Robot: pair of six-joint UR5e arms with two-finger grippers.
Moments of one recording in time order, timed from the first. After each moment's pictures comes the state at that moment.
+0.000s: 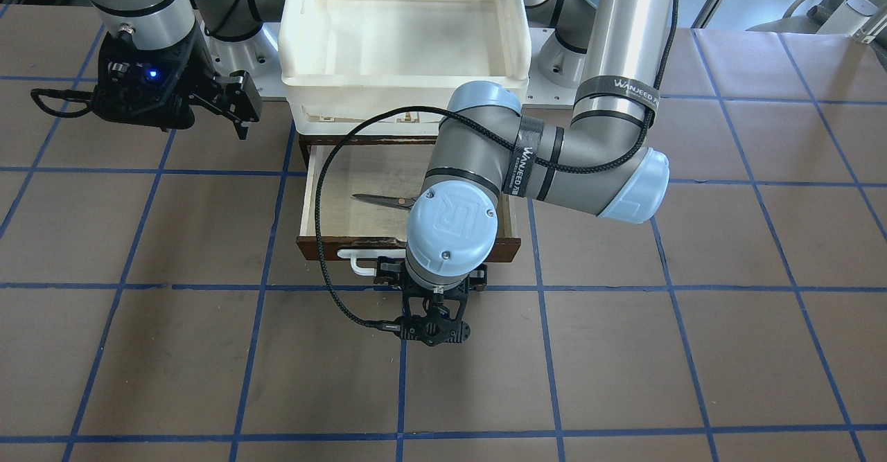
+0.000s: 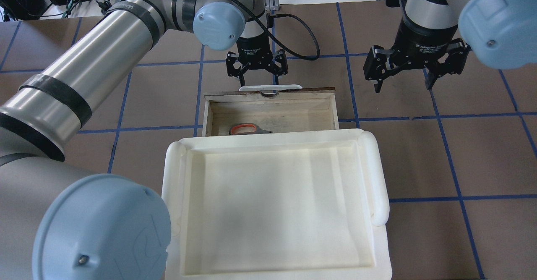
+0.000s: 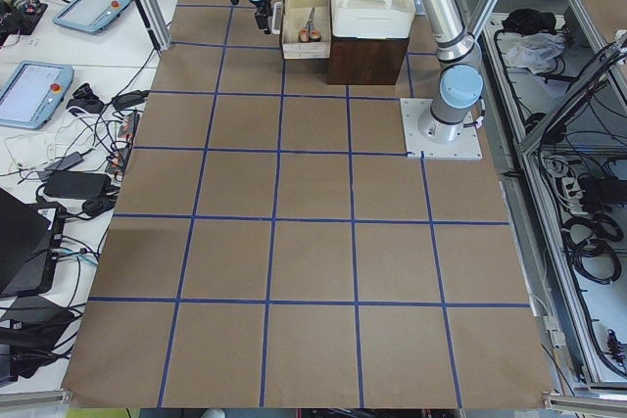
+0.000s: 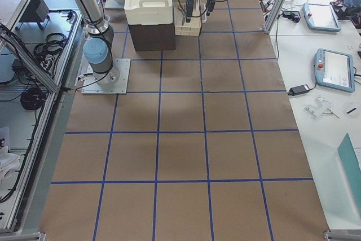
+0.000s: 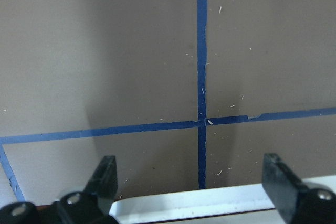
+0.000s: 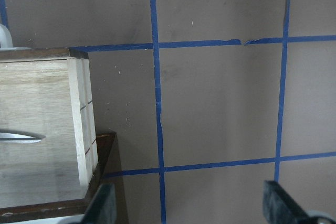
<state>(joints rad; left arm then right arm) -1.86 -2.18 -1.22 -1.51 1.47 -0.22 1.60 -1.58 1.60 -1.52 -1.66 0.07</state>
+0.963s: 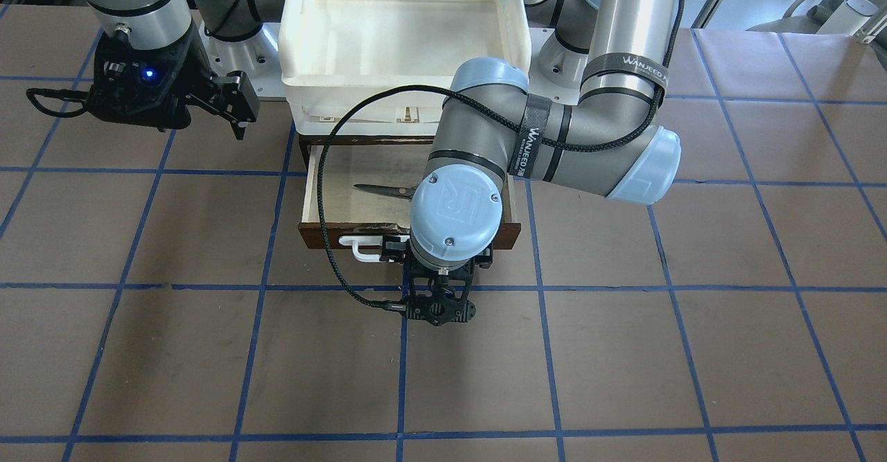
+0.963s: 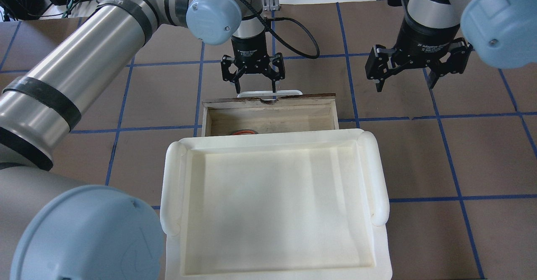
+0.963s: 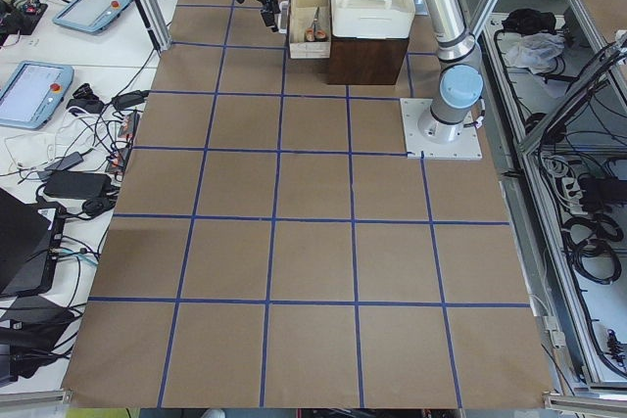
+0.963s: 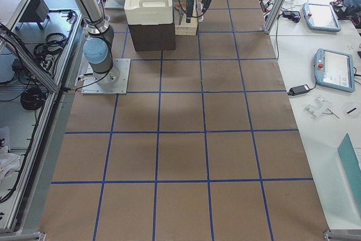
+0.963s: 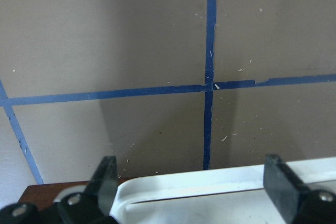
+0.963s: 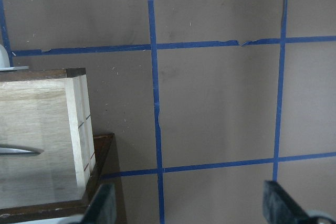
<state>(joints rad) -1.86 -2.14 -1.22 -1.62 1.47 -0.22 1.60 -1.58 1.60 -1.52 -1.66 0.07</state>
